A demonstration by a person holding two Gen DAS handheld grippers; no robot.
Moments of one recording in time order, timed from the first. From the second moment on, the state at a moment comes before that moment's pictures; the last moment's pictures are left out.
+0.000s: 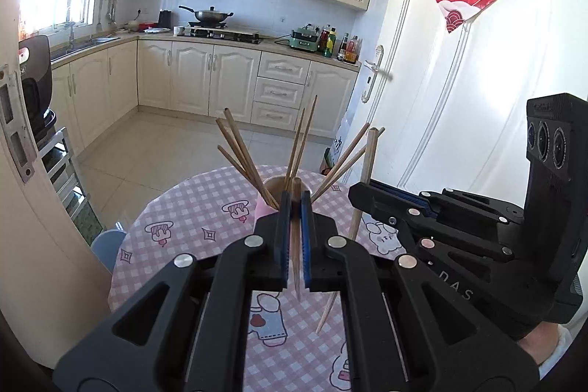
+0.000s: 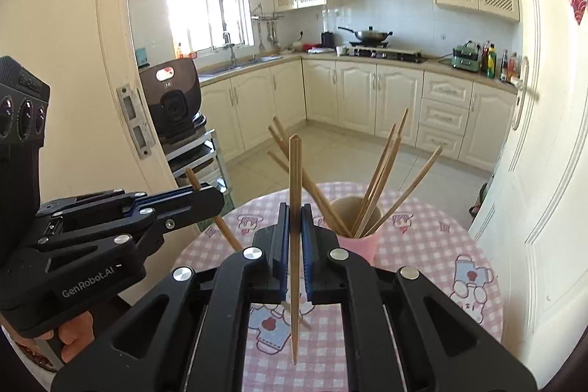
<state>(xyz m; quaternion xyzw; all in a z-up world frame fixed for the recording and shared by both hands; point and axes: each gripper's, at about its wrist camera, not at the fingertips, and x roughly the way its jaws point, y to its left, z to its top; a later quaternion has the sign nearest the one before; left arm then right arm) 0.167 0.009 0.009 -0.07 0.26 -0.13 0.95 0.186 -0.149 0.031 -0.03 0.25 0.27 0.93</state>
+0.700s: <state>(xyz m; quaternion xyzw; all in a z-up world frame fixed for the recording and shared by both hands) 0.215 0.000 0.074 -0.07 0.17 -0.10 0.98 0.222 -0.167 0.066 0.02 0.08 0.21 0.97</state>
